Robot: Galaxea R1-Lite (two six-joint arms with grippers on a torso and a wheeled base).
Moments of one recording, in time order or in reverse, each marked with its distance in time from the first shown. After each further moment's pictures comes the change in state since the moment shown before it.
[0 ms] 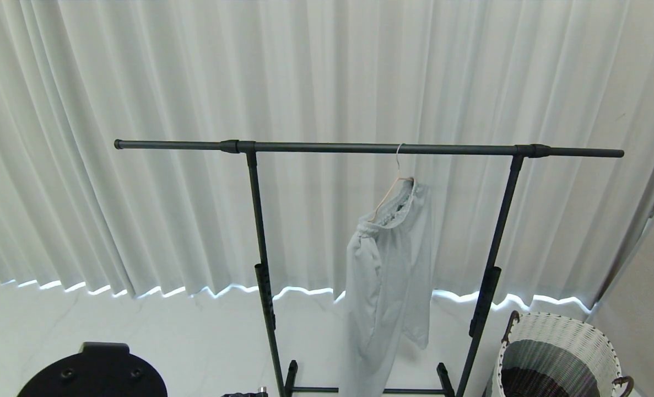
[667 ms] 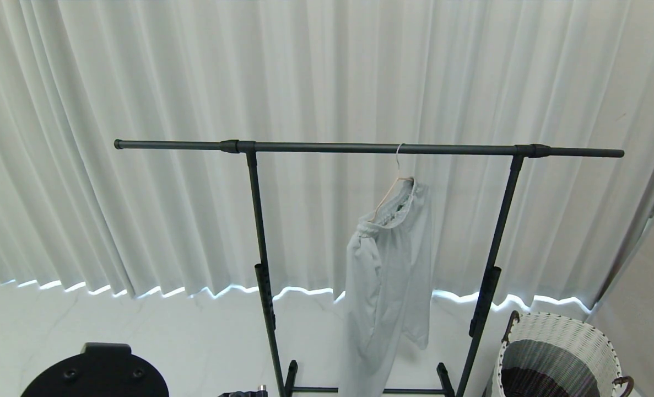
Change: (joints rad) left arm 0.004 0.001 0.004 0.000 0.023 0.000; right arm -0.031 -0.004 0.004 -0.002 -0.101 0.007
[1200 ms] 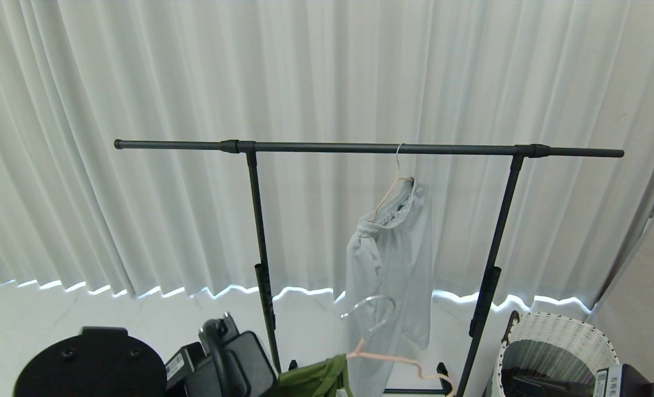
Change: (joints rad) left arm 0.038 0.000 -0.022 -0.007 0.409 -0.164; right arm -0.185 -0.017 0.003 0.004 -0.096 -0.005
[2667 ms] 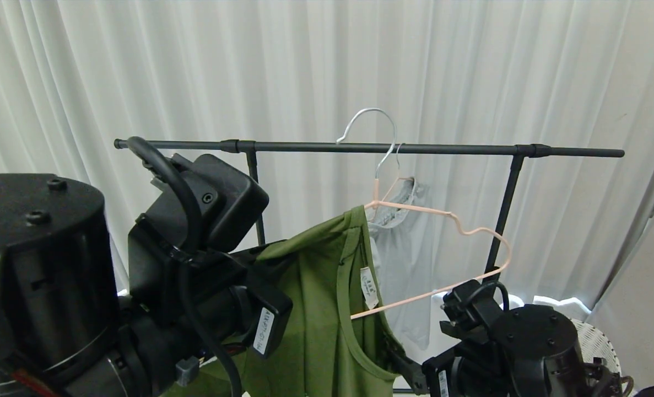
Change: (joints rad) left arm 0.039 0.045 -0.242 -0.206 0.113 -0.095; right arm -0.130 0.570 -0.308 -0.199 -0.118 0.209
